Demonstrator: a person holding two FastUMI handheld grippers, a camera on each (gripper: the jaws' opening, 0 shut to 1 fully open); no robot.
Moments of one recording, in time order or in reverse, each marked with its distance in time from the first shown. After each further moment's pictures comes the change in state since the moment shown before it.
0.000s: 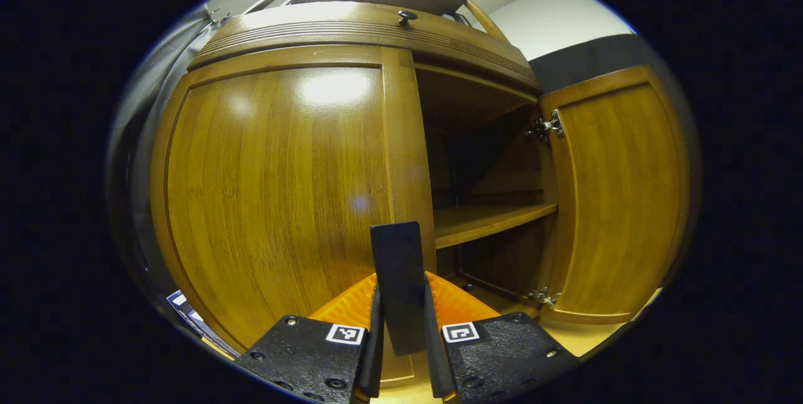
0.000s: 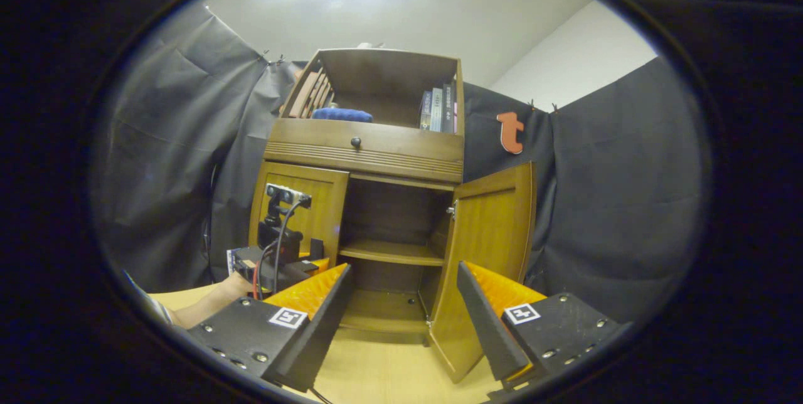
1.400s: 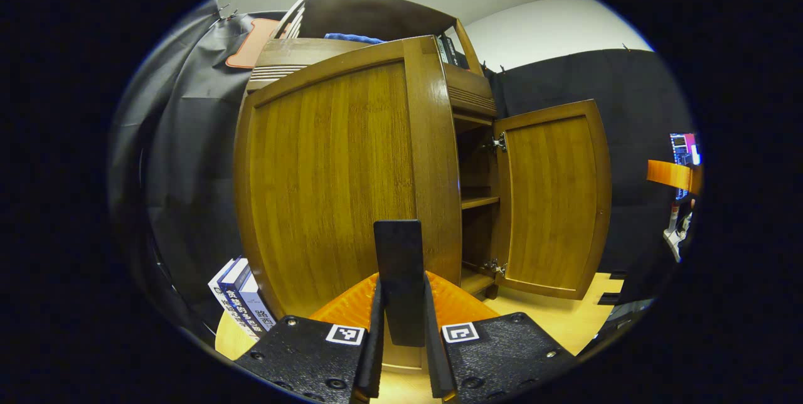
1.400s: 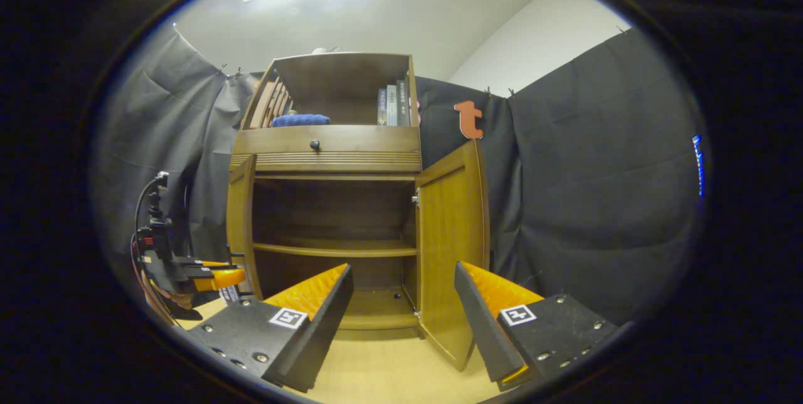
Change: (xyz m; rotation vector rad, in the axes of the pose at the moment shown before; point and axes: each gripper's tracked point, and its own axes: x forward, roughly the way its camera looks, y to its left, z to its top) left arm -0.164 0.021 0.011 -0.020 0.051 -0.083; right arm -0.017 -0.032 -0.016 0.125 0.005 -0.135
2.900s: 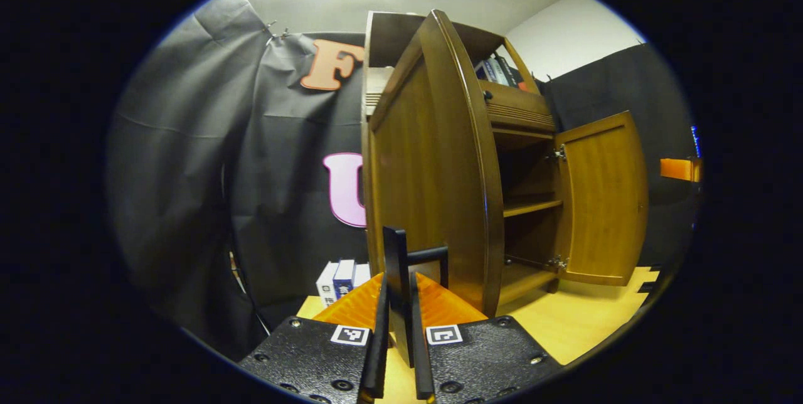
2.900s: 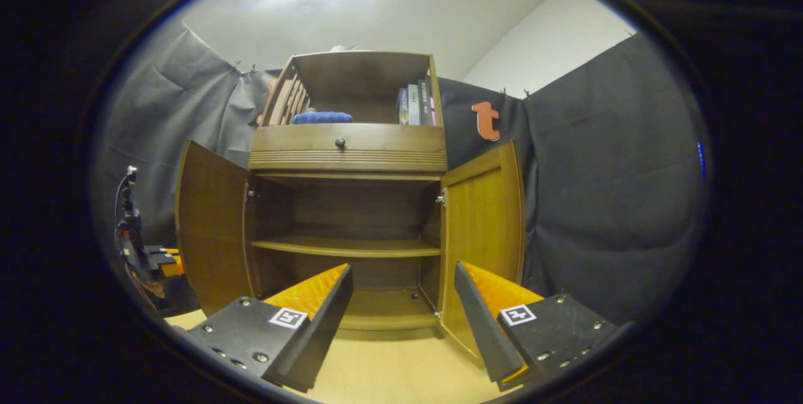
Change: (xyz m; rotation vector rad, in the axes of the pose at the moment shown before) left arm -0.102 0.124 0.007 0.026 -0.073 0.278; right arm -0.002 0.050 -0.003 -0.014 0.005 0.056
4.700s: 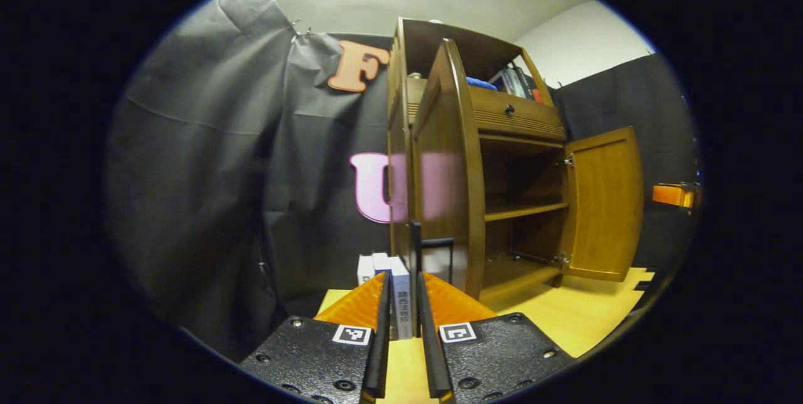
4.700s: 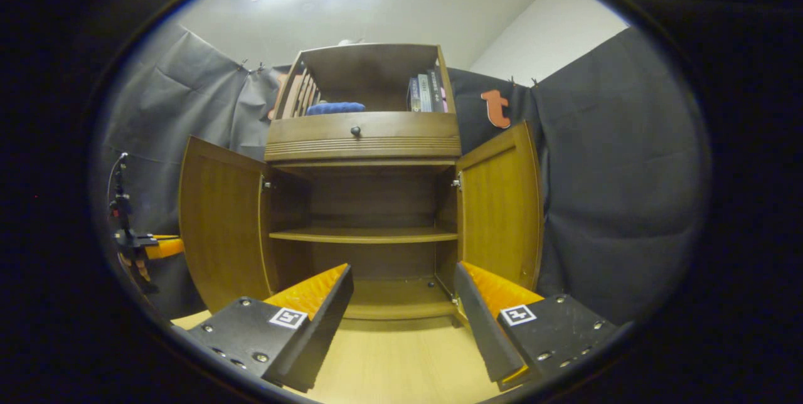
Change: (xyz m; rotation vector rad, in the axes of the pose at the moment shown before) left arm -0.065 0.078 0.019 -0.001 -0.025 0.088; right arm -0.018 0.015 -0.026 0.038 0.045 0.049
